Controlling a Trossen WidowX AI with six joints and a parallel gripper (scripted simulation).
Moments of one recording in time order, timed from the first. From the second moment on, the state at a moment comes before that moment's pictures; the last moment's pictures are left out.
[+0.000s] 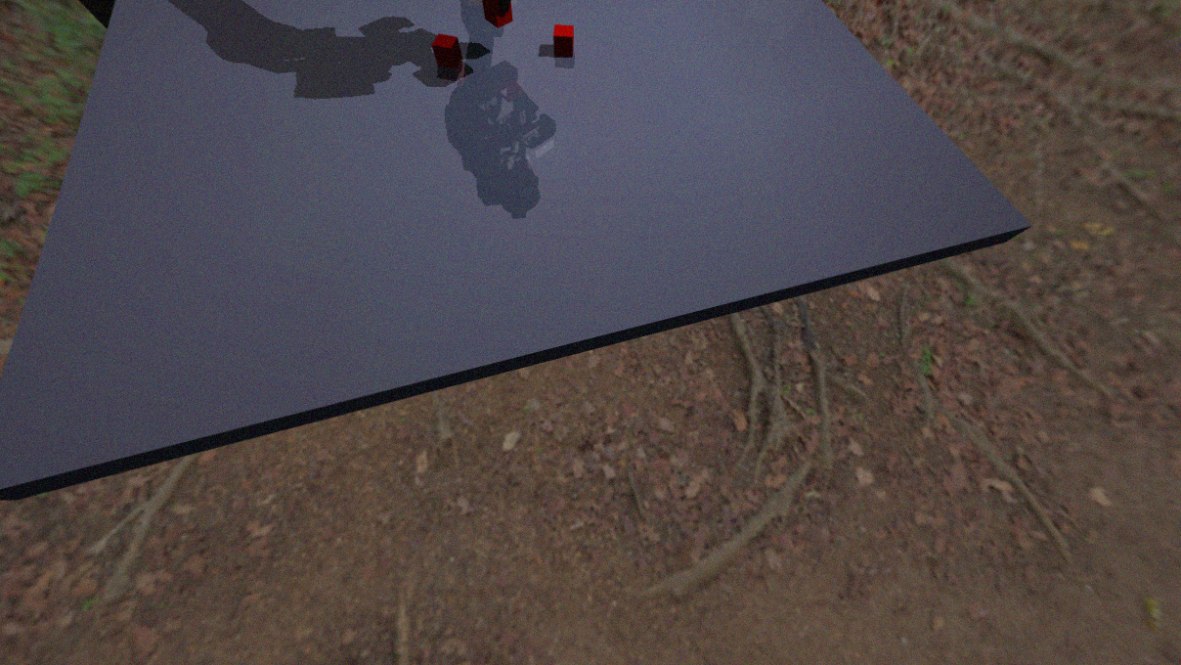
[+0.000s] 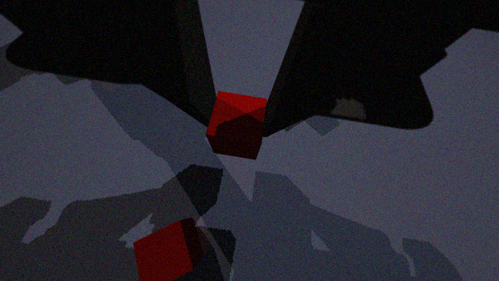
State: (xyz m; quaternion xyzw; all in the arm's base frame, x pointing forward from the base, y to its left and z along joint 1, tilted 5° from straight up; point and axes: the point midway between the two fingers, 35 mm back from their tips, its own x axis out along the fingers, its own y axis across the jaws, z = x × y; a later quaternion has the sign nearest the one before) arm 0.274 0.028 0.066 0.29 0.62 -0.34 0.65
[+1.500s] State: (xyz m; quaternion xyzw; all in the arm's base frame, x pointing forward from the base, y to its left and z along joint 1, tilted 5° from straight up) arm 0.274 0.079 0.105 0.29 0.62 -0.34 0.64
